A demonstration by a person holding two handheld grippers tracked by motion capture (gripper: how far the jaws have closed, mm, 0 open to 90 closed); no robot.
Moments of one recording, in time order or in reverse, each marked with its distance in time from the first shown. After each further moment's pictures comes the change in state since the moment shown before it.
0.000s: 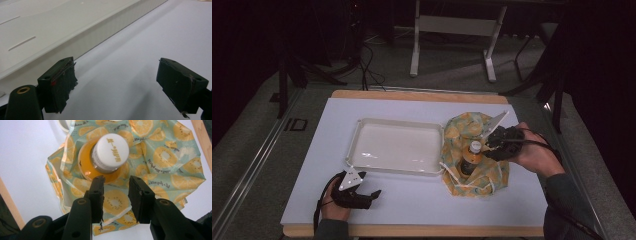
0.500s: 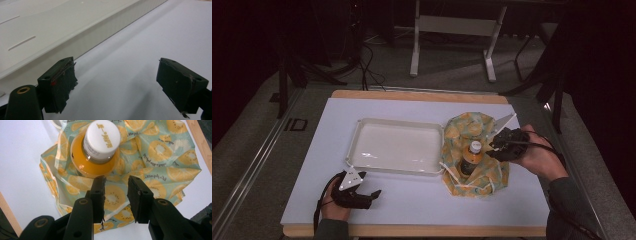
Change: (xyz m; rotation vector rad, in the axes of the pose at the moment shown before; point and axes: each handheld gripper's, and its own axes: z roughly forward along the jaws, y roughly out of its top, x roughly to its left) left arm 0.000 0.000 0.000 0.003 0.002 0.000; right arm -0.002 -0.015 0.001 -0.029 -0.027 0.044
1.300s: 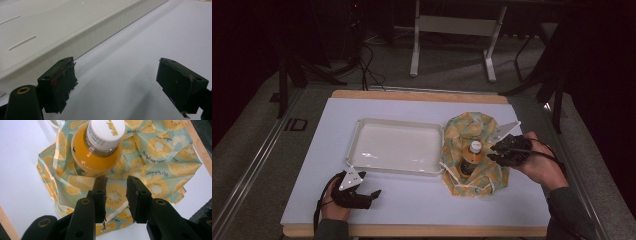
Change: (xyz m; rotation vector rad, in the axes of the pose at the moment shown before) left arm 0.000 0.000 0.000 -0.002 0.002 -0.001; right arm 0.011 -0.014 0.003 -0.042 -0.044 0.026
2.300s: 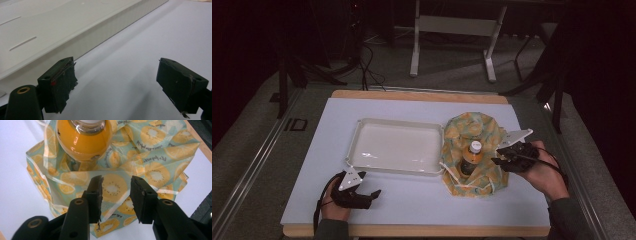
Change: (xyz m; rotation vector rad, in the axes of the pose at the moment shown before) left arm 0.000 0.000 0.000 -0.003 0.000 0.001; right arm 0.002 -0.031 0.009 -0.065 -0.037 0.110
